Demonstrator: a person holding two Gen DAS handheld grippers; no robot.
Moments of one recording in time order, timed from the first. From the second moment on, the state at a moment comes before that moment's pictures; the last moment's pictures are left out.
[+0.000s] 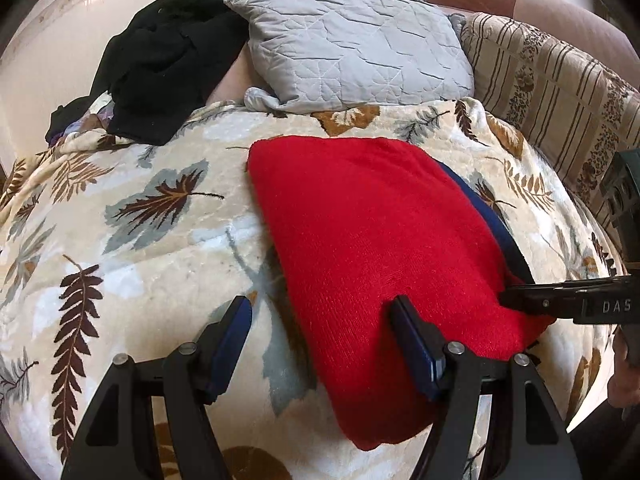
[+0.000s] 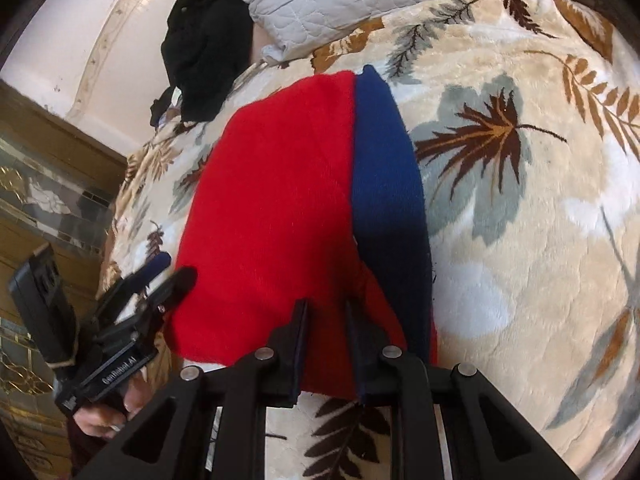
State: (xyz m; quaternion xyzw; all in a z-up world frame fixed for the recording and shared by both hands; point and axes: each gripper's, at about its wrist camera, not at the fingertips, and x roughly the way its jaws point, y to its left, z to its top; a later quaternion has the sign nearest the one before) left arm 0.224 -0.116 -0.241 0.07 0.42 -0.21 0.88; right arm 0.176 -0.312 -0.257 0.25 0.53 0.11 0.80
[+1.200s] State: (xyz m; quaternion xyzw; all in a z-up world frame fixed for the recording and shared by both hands) left arm 0.214 -0.124 -0.241 0.11 0.40 -0.20 0.89; right arm 0.275 -0.314 -0.255 0.30 0.51 0.10 0.80
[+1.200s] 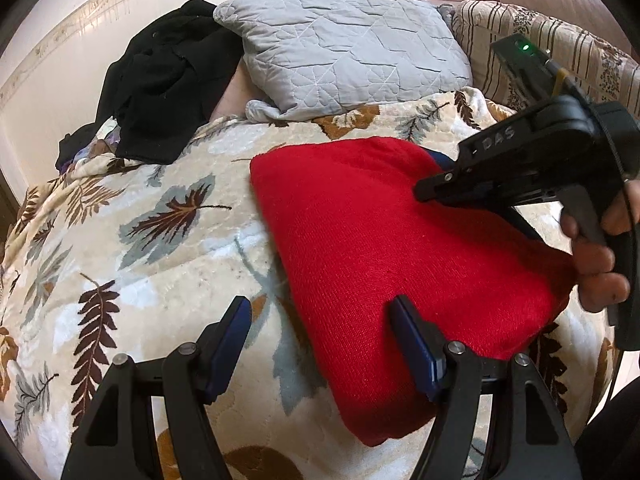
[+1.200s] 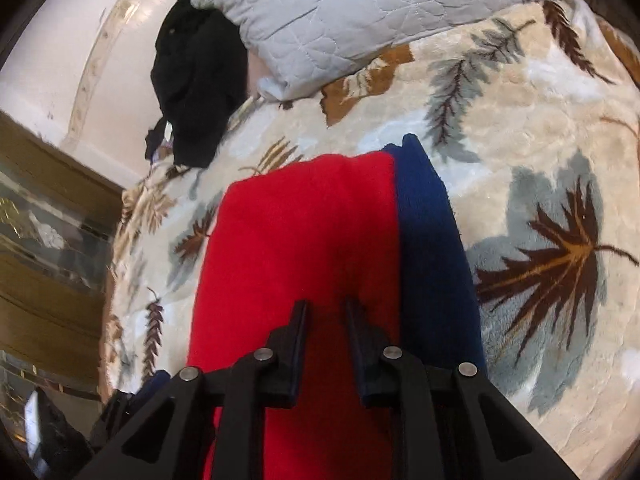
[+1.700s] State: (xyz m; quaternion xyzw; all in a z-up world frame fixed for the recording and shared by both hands) left arm 0.212 -0.126 -0.241 0.12 0.39 -0.19 0.89; right arm 0.270 -0.307 -0.249 0.28 0.51 0.10 0.81
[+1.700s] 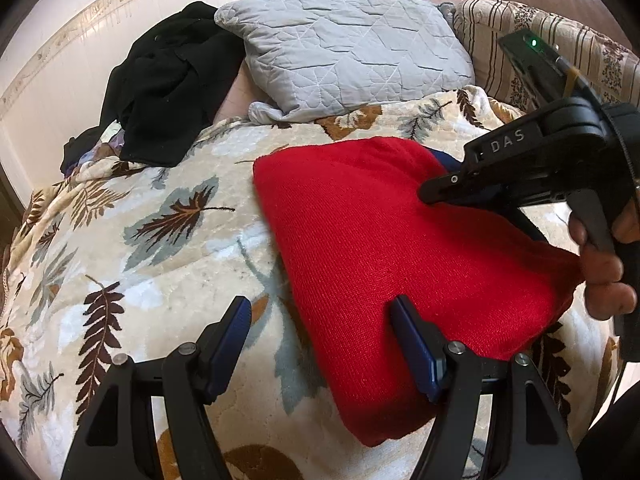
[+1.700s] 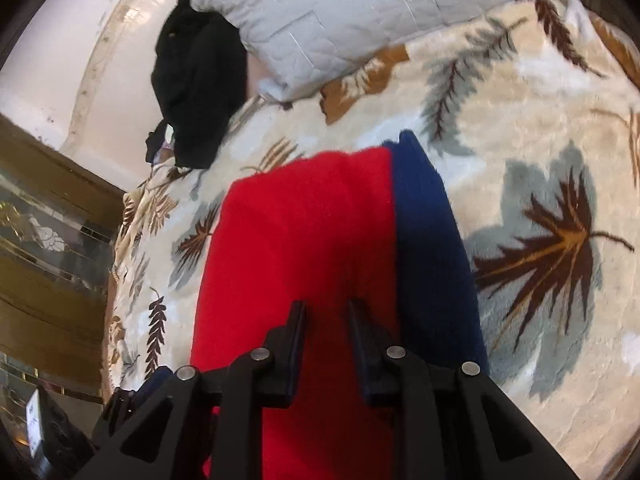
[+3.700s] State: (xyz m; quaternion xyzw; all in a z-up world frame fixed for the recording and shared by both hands) left arm 0.225 -0.109 -0.221 0.11 0.39 -0.12 0.91; right arm 0.235 -0.316 -0.229 0.27 0.48 0.08 0.83
